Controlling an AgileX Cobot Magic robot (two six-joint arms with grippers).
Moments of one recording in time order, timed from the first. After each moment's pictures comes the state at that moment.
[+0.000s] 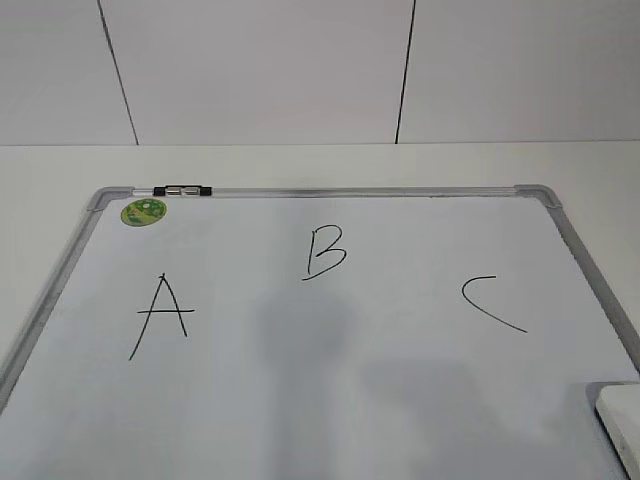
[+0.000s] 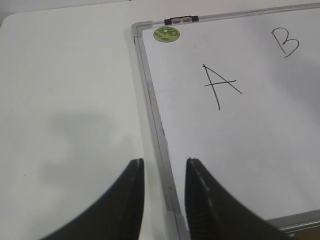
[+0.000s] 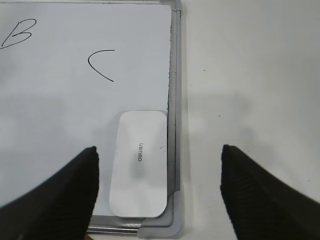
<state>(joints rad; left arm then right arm) -0.09 0.01 -0.52 -0.10 1.11 0.06 -0.02 -0.02 -0.50 0.04 1.16 -0.08</state>
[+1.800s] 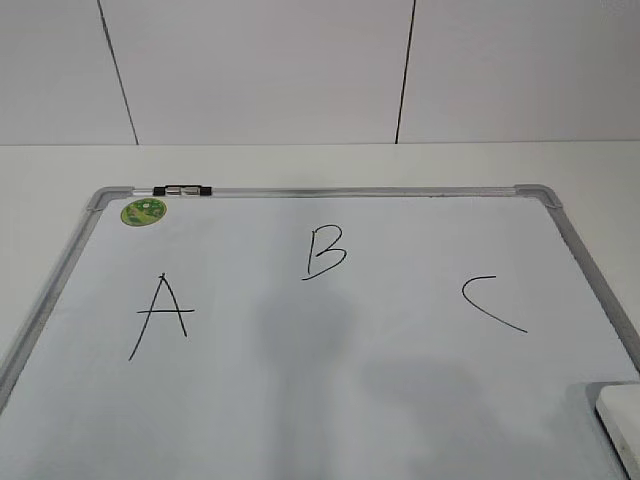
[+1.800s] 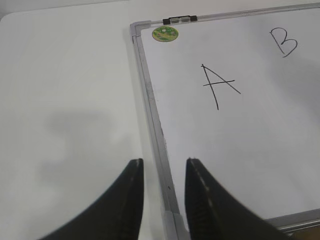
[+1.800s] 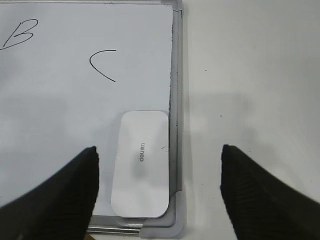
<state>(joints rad) -0.09 0.02 -0.52 -0.10 1.11 0.06 -0.02 -0.02 -0.50 0.04 1.16 -0.08</state>
